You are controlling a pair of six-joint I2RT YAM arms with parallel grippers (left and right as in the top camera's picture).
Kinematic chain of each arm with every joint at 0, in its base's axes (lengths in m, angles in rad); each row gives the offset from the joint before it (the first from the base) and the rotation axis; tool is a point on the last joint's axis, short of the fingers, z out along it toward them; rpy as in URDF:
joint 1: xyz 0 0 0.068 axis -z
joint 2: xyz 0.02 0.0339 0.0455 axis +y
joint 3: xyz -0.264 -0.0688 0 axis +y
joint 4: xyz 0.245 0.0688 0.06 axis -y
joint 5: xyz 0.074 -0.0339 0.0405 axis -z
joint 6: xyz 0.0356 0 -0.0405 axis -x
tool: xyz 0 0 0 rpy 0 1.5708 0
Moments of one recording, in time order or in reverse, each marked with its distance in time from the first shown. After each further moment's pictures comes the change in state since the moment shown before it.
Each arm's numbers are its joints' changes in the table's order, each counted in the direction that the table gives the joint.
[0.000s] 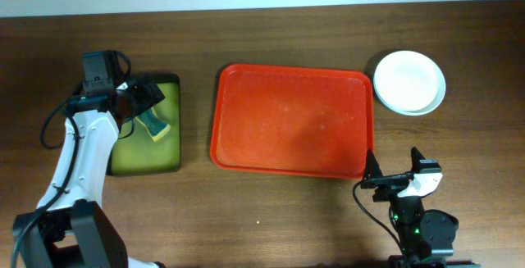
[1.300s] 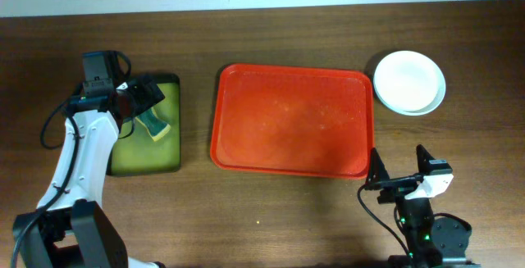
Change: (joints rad) left arm 0.000 0.000 0.000 0.000 0.000 0.000; right arm 0.000 0.002 -0.108 -0.040 -0.031 -0.022
